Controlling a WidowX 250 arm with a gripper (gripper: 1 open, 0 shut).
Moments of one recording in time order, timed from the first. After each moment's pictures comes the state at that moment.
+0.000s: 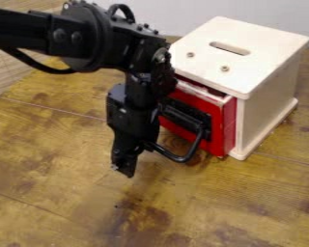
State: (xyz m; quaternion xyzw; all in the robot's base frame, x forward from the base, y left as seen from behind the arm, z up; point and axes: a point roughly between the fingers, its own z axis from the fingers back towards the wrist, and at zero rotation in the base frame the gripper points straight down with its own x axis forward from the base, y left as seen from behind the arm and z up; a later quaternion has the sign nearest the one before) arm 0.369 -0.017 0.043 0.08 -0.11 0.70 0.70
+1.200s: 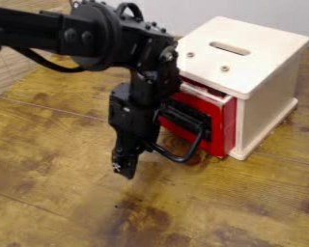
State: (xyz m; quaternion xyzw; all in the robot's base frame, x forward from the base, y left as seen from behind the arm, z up) arm 0.367 -0.013 0.043 0.11 -0.11 0.72 0.68
